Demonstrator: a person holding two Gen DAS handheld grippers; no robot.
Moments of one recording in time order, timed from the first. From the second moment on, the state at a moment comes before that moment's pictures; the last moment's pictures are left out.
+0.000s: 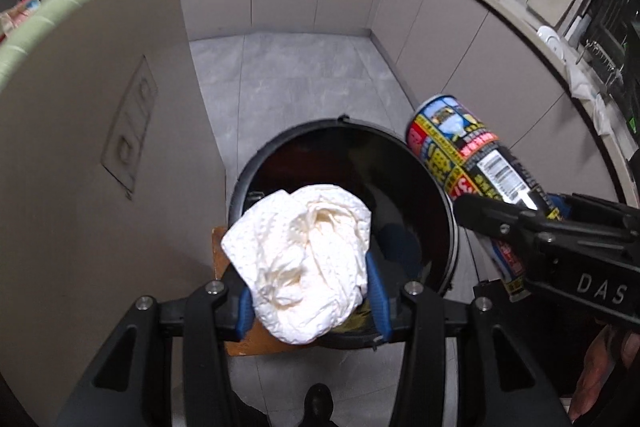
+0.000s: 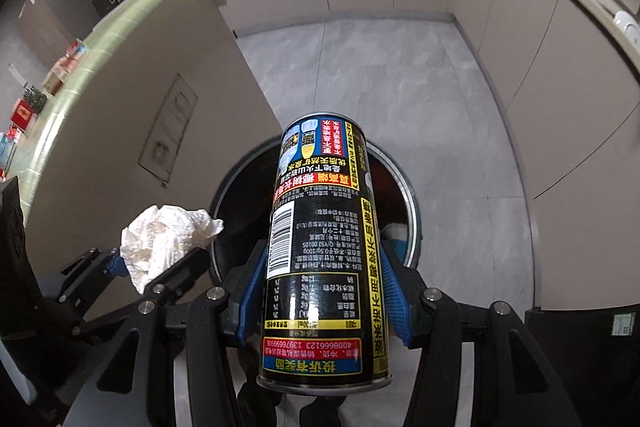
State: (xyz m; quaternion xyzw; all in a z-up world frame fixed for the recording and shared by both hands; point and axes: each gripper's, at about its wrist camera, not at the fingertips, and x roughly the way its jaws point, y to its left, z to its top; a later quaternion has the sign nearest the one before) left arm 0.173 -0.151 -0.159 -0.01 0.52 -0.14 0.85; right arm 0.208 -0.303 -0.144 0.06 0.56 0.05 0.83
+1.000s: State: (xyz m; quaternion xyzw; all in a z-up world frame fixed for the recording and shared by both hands) left arm 0.196 -0.149 -0.133 0.00 0.51 -0.08 0.86; right arm 0.254 -0.335 -0.130 0.05 0.55 -0.03 0.83
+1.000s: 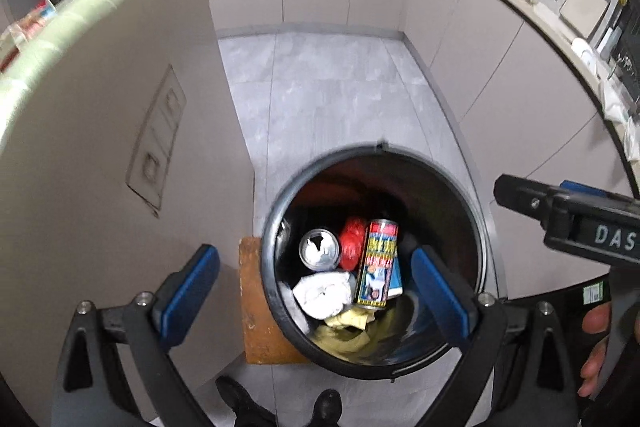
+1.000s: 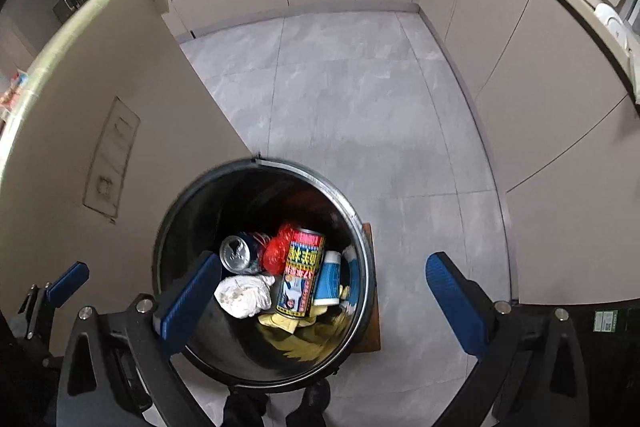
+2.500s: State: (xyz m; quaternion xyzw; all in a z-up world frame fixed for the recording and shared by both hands) left arm 0.119 0.019 0.002 -0.04 0.38 0.07 0.92; right arm 0.232 -0.177 0.026 0.01 0.43 0.13 0.89
